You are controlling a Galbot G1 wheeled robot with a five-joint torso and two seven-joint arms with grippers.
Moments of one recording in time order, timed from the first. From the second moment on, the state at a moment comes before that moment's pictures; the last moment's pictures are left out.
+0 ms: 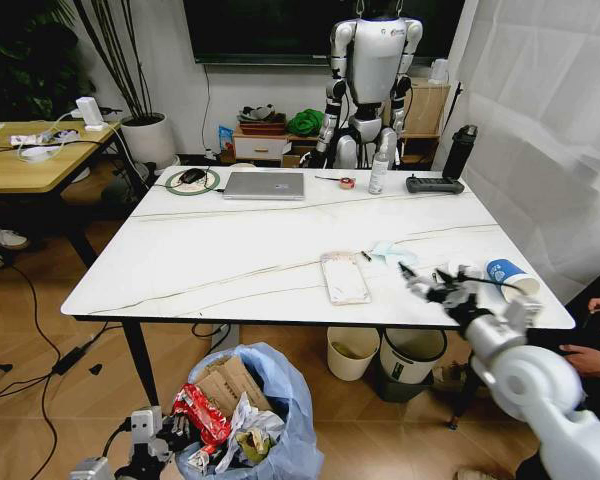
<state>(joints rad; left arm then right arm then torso) 2.00 -1.23 -0.66 -2.21 -0.62 0.17 0.01 -1.20 0.99 0.40 1.94 0.91 -0.31 0.09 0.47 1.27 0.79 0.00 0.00</state>
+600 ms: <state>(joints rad) 2.00 -1.28 -0.67 -2.22 -0.60 0.17 0.01 -1.02 1.01 0.05 1.84 0.45 -0.21 0.06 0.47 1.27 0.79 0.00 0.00</state>
